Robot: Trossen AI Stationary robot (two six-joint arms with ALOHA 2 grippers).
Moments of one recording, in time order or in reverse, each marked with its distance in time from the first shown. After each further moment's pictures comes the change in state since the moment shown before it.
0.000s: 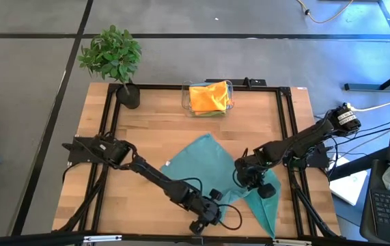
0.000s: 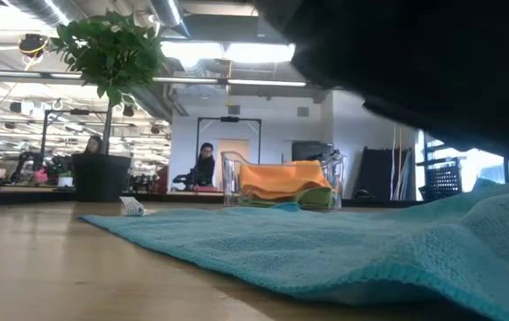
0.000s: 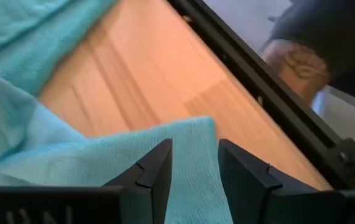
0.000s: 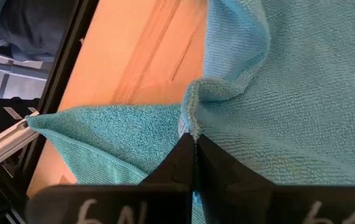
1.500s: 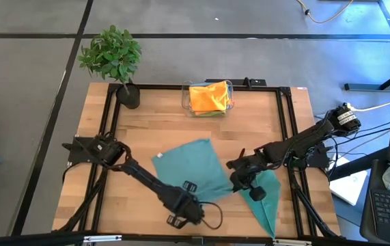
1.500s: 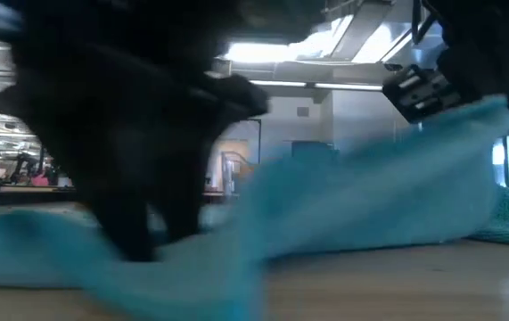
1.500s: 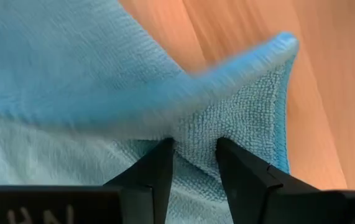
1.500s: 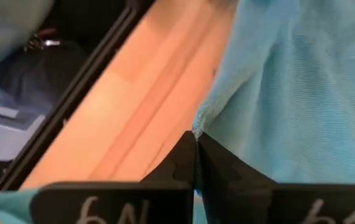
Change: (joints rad) left arm -0.073 -0.016 0.003 -0.708 -0.049 -0.275; right arm 0.016 0.000 0.001 0.322 0.114 -0.019
